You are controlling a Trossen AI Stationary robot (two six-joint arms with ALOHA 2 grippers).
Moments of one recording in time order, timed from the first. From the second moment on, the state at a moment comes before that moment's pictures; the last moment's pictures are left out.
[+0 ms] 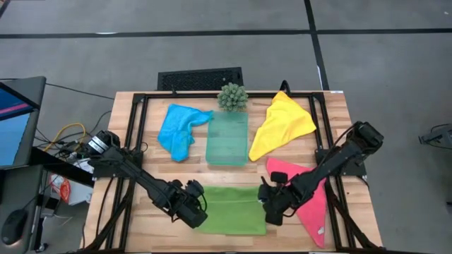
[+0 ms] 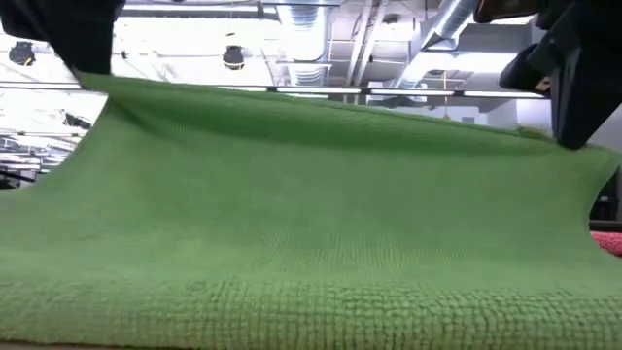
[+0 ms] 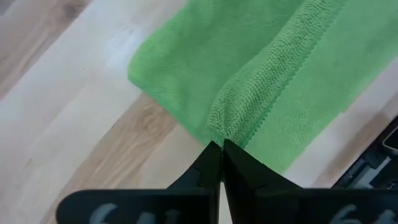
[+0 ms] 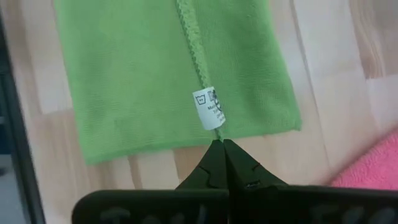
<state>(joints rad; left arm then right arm) -0.62 1.77 1.40 -1.00 -0.18 -1.38 0.62 1.66 1.13 -0.73 0.14 0.77</state>
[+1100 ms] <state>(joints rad) -0.58 1.77 1.34 -0.93 -0.23 -1.26 0.56 1.71 1.13 -0.73 0.16 0.80</state>
